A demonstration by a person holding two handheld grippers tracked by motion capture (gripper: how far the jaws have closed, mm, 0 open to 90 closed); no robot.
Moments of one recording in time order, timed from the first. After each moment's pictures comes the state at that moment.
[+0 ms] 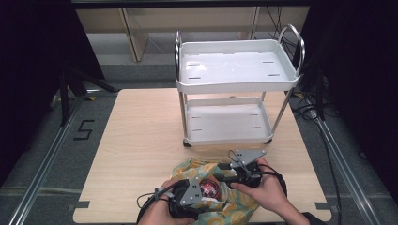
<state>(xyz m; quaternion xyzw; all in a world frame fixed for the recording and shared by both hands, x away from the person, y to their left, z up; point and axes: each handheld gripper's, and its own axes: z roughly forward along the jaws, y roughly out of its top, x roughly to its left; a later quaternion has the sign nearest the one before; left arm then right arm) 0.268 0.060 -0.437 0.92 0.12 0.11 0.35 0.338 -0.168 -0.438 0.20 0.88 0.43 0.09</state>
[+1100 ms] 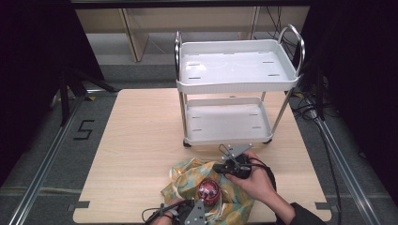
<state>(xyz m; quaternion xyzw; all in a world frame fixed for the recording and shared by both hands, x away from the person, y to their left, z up) 0.234 0.053 -0.471 0.94 0.10 0.05 0.32 0.366 -0.154 -0.459 0.25 0.89 0.37 0.07</state>
